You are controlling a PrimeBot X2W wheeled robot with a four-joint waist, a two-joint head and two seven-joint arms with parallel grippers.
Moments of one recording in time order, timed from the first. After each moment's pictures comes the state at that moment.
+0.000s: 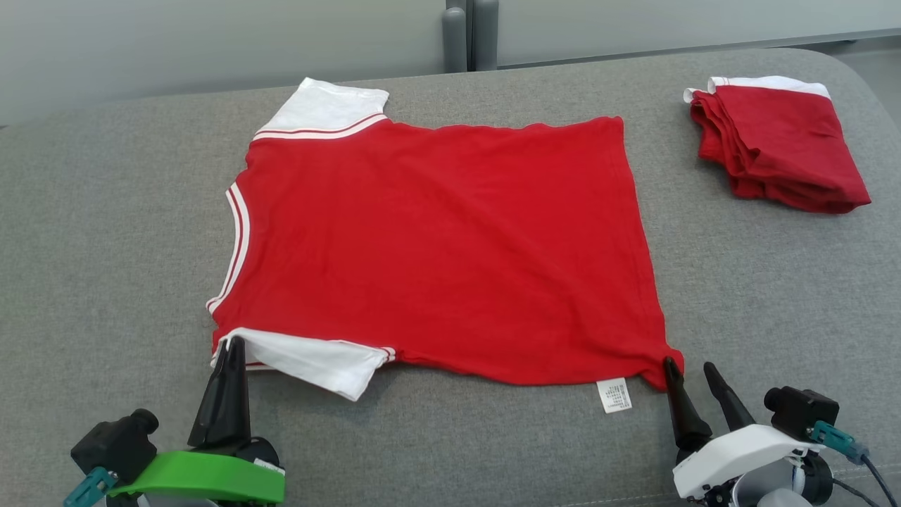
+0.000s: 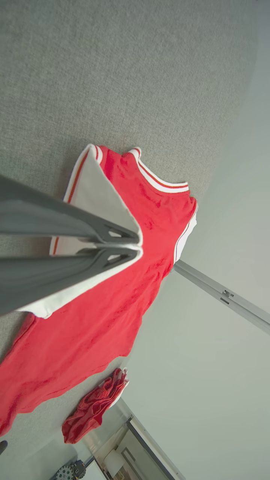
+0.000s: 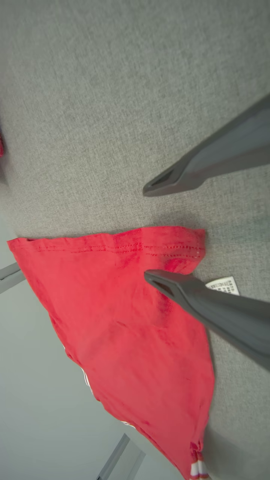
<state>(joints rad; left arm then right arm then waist) 0.08 0.05 -0.14 0.04 -0.66 -0.04 -0.23 0.03 -0.05 0.13 0.41 0.45 0.11 -0.25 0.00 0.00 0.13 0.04</state>
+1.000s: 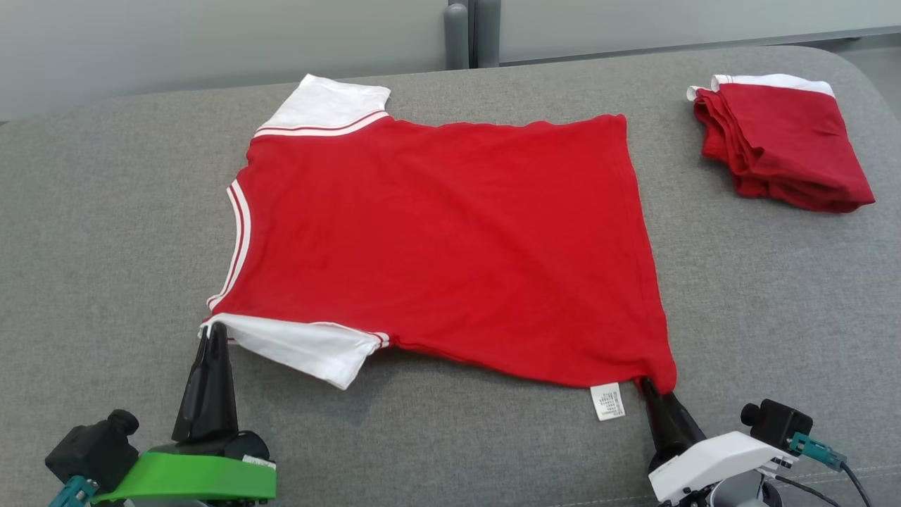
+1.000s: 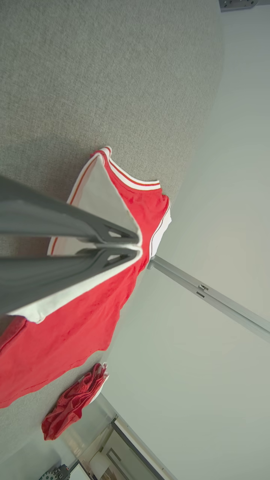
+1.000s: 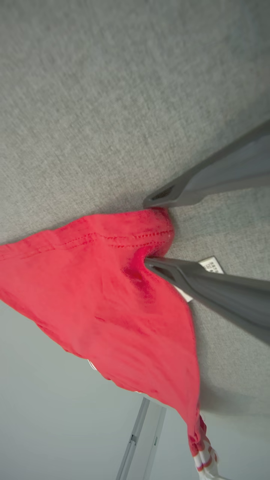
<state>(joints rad) 0.11 0.05 -0.12 -0.08 -0.64 0.00 -0.24 0.01 -0.04 0.27 0.49 0.78 0.12 -0.23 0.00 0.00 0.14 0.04</state>
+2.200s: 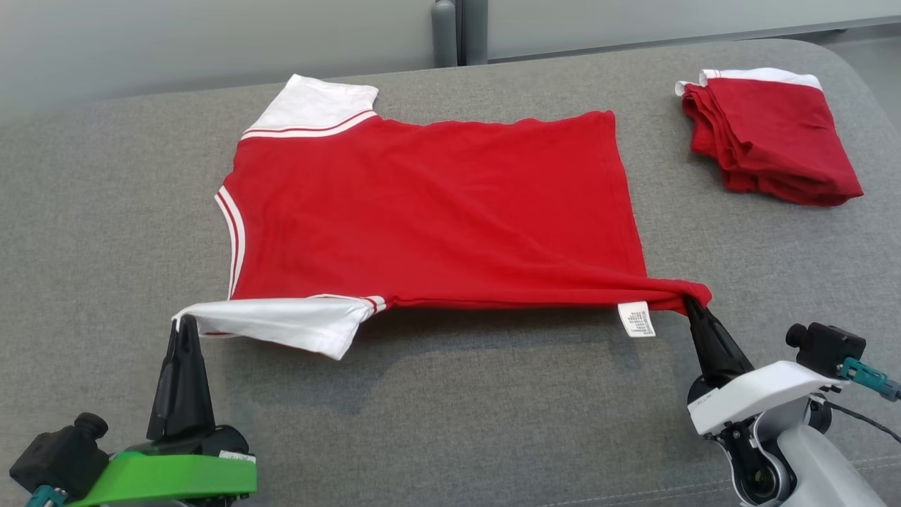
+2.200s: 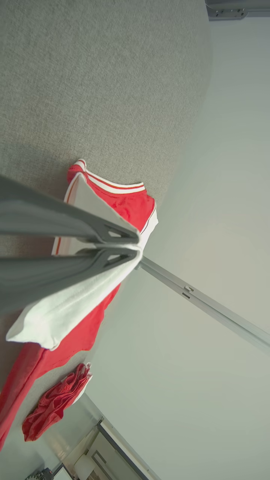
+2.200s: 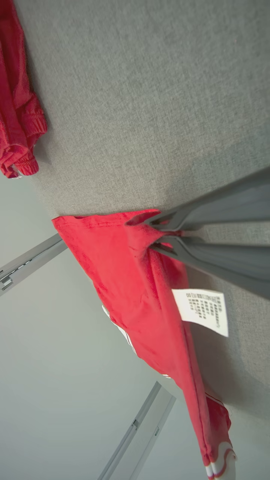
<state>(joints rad) 0.12 0.05 -0.09 -0.15 -0.66 0.04 -0.25 -0.10 -0.19 0.30 0.38 0.77 0.12 -0.25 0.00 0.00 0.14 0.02</state>
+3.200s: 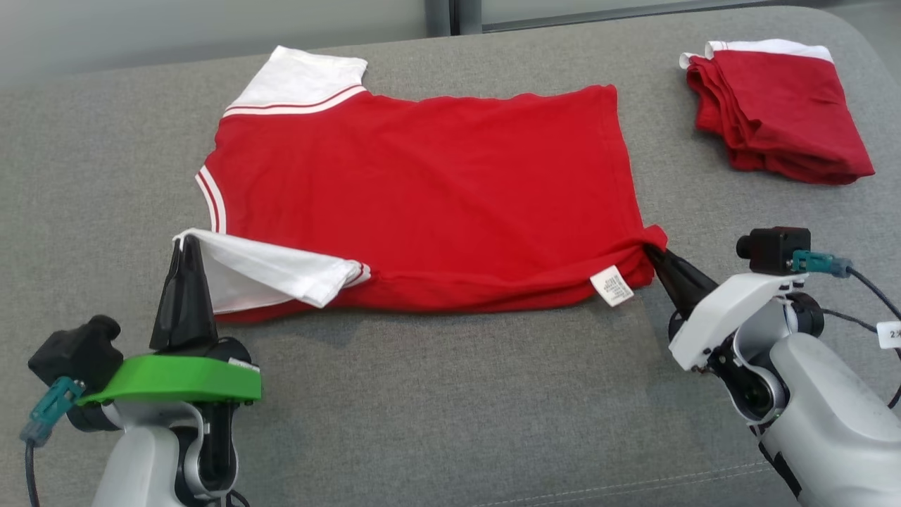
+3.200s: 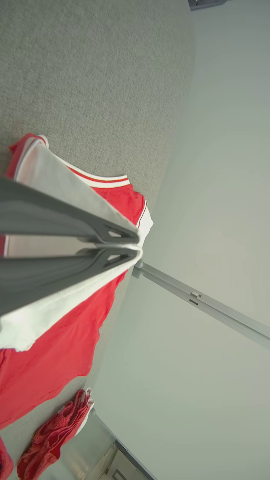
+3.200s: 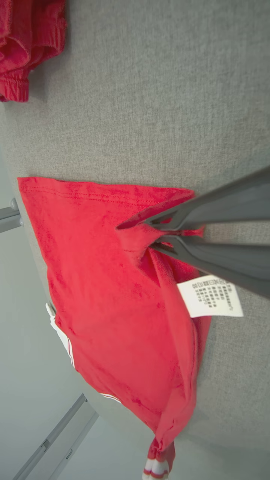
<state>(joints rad) -0.13 0.06 -0.11 0.07 -0.60 0.04 -0.25 -0.33 -0.27 0.43 0.44 0.68 0.12 0.00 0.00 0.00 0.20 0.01</state>
